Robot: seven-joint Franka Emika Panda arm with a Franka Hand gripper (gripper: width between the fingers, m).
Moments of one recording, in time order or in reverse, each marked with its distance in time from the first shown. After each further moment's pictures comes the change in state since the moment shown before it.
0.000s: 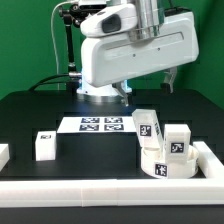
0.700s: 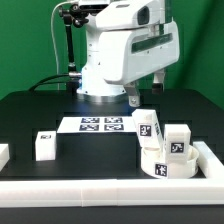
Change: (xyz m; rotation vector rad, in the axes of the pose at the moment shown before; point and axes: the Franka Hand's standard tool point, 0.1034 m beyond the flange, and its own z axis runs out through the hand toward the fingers) arm 0.005 0.002 0.000 -0.058 -0.016 -0.443
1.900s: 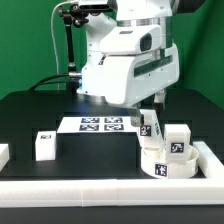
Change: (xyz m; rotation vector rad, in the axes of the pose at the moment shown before) arm 0.000 -0.008 0.035 -0.015 -0.015 -0.021
